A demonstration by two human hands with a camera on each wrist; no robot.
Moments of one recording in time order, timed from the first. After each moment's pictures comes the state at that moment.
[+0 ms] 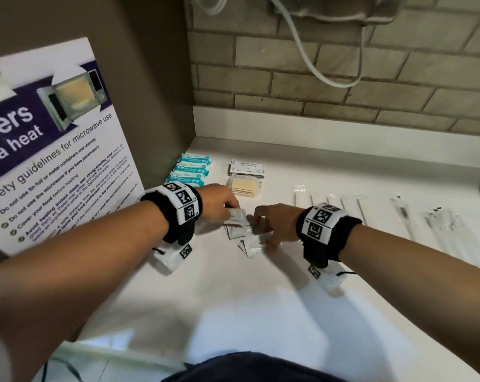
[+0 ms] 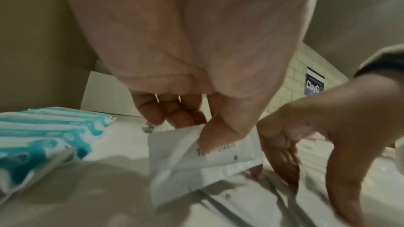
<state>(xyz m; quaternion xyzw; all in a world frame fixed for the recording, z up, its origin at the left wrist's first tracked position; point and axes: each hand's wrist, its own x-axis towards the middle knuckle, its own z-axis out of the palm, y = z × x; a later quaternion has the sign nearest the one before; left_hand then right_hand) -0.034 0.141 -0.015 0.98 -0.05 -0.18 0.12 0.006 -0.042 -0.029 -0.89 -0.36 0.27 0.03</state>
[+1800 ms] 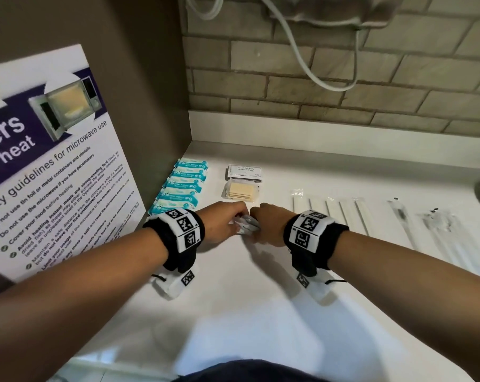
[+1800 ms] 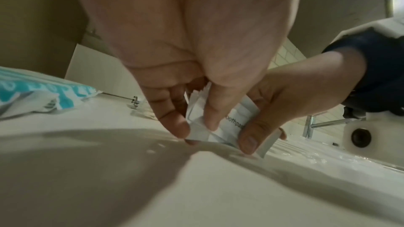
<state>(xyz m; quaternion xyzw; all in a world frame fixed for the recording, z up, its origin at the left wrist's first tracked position) -0.047 0.126 -0.040 0.96 -0.06 -0.10 0.25 0.001 -0.019 -0.032 -0.93 -0.32 0.18 0.00</state>
